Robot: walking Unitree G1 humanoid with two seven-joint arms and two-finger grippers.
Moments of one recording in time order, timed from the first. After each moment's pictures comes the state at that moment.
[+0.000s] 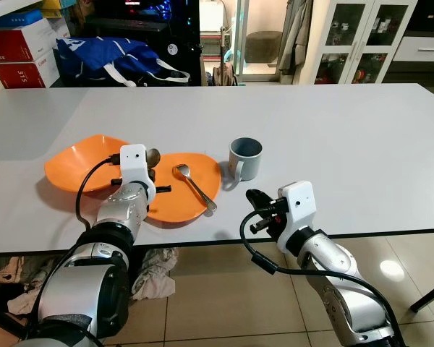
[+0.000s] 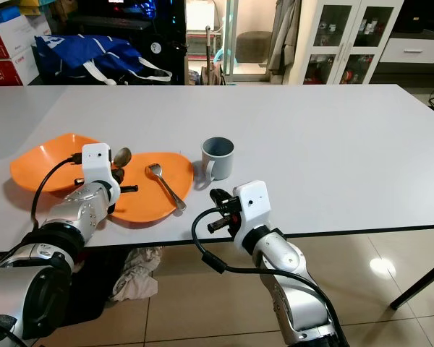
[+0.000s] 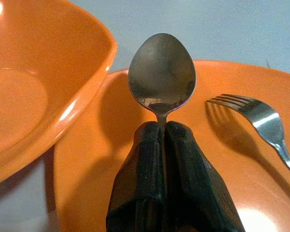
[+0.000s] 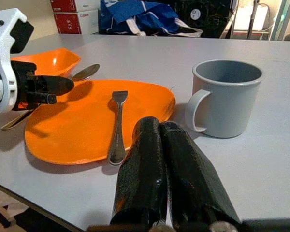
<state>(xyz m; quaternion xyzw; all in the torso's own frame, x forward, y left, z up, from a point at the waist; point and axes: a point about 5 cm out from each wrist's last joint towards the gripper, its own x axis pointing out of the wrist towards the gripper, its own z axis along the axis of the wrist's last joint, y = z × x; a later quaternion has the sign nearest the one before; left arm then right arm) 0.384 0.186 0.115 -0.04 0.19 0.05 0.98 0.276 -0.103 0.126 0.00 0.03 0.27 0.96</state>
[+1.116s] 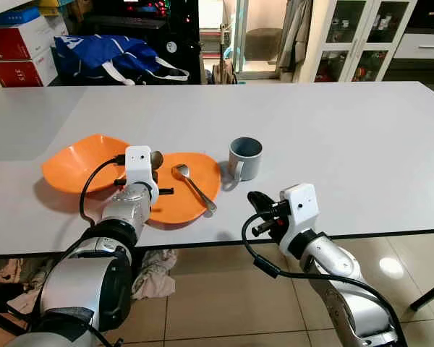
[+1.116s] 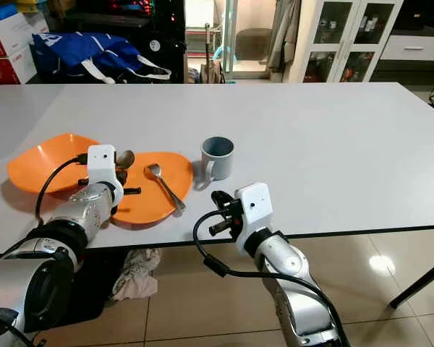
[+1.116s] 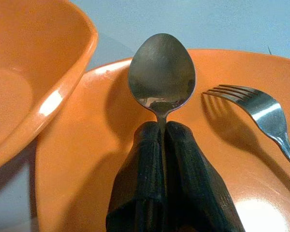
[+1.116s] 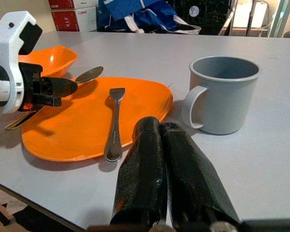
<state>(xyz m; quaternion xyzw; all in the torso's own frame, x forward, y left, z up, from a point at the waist) 0.385 0.179 0.112 -0.02 0.20 0.05 0.98 0.272 -0.105 0.126 0.00 0.03 0.27 0.96</state>
